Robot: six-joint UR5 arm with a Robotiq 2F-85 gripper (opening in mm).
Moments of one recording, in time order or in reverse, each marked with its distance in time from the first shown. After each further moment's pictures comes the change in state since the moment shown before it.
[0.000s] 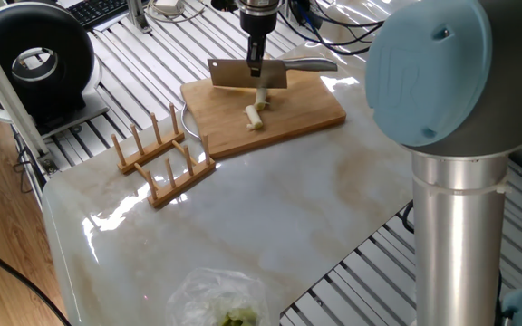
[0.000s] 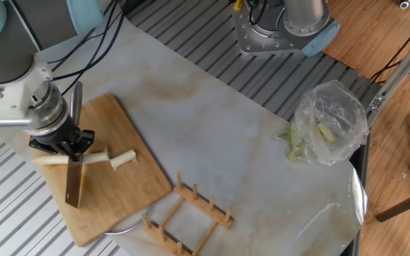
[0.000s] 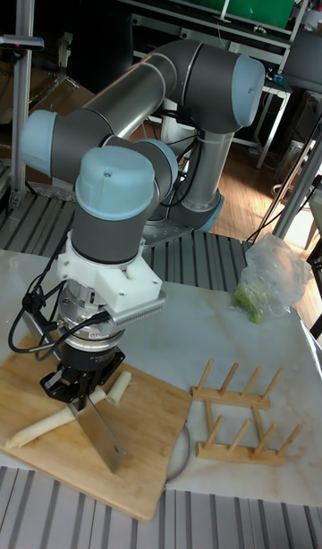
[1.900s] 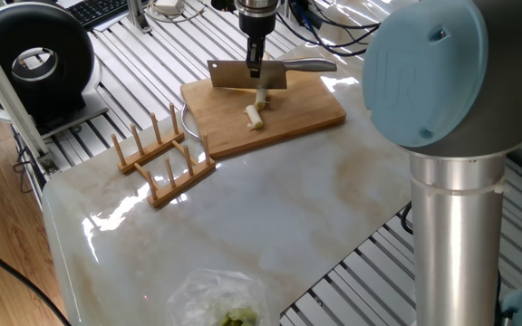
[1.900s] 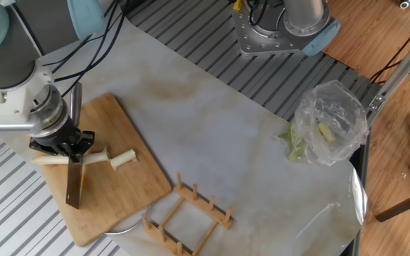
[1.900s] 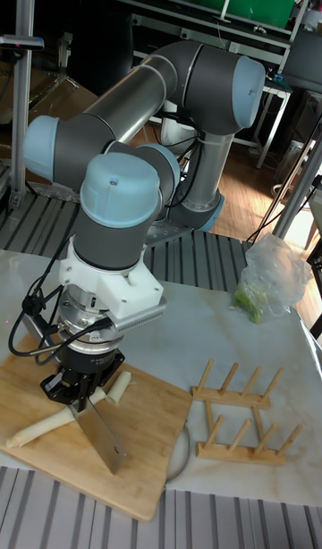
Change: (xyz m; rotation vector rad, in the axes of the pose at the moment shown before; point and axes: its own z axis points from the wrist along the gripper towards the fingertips) arm 0.005 -0.005 0.004 0.017 0.032 -0.019
